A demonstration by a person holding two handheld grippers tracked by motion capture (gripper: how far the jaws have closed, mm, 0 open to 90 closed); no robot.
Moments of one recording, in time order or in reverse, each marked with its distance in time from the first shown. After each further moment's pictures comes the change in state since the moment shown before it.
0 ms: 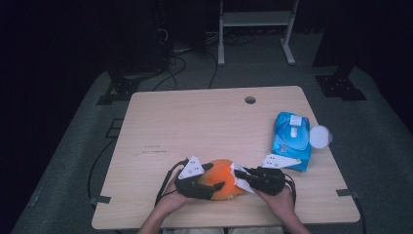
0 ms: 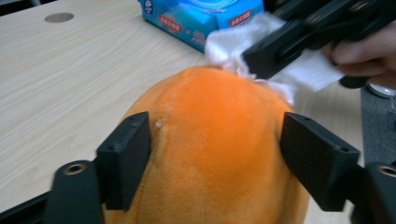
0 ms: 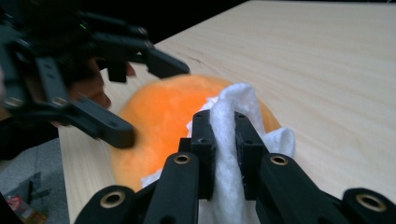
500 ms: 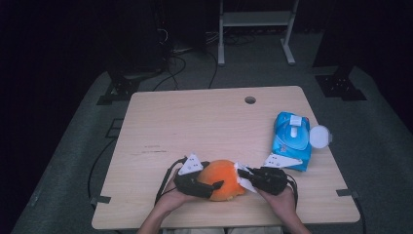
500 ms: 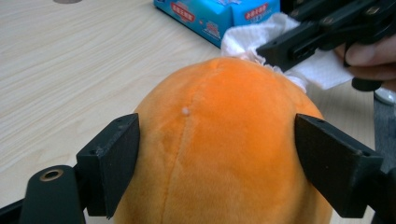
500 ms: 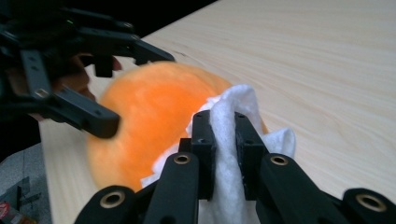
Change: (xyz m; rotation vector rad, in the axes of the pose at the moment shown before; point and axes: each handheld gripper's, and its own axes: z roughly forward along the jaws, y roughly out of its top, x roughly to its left) left arm 0.006 -0.004 0.004 0.034 0.020 -0.053; right arm -0.006 -0.005 -0.001 0.015 -0.051 0.027
